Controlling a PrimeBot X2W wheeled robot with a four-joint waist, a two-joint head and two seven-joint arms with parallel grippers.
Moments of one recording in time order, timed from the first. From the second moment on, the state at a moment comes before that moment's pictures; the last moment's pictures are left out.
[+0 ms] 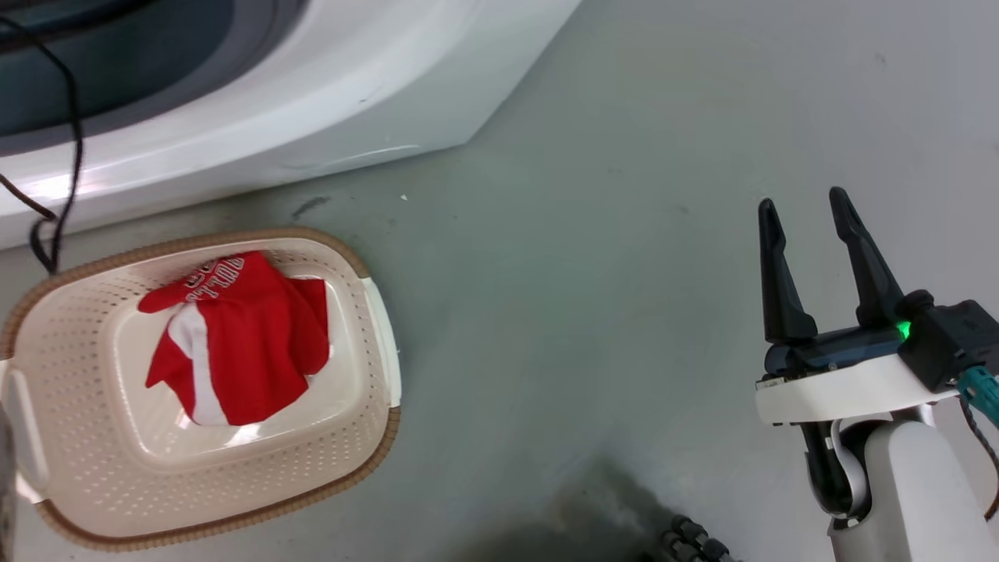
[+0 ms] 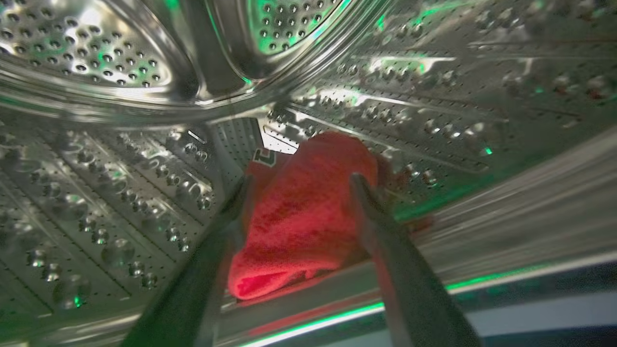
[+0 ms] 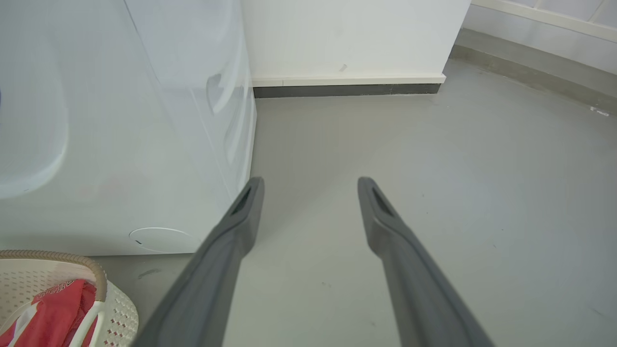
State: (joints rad) left arm -1.23 0.48 -0.18 0.59 -0.47 -0.13 0.38; right arm -0.26 -0.05 0.04 0.06 0.13 0.13 -0.26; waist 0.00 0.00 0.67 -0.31
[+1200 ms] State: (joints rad) left arm -1.50 0.58 -0.30 0.89 -0.38 -0.11 0.48; right arm -0.26 -0.05 0.17 0.04 0.21 0.13 -0.26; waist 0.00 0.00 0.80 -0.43
